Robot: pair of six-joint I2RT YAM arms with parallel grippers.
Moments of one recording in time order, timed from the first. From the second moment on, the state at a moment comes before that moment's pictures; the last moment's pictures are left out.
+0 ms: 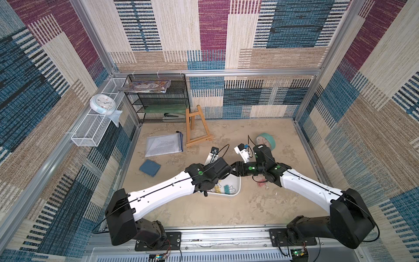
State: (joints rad) left arm -0.97 1.40 1.17 -0.88 -0.63 -0.58; right arm 0.60 1.37 0.84 -0.07 -0.65 0.56
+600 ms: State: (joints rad) left arm -0.73 1.23 0.84 -1.13 -0.57 -0.99; right arm 0.75 1.63 1.09 -0.09 -0.63 0.51
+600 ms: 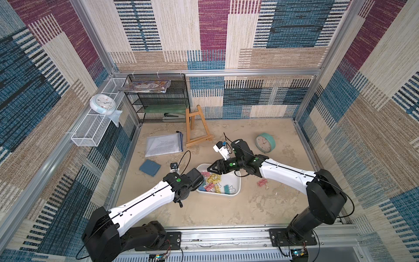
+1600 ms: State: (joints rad) left arm -0.60 1.47 0.88 -0.94 -0.46 -0.82; right arm 0.77 1.65 1.07 -0.10 -0.53 0.49
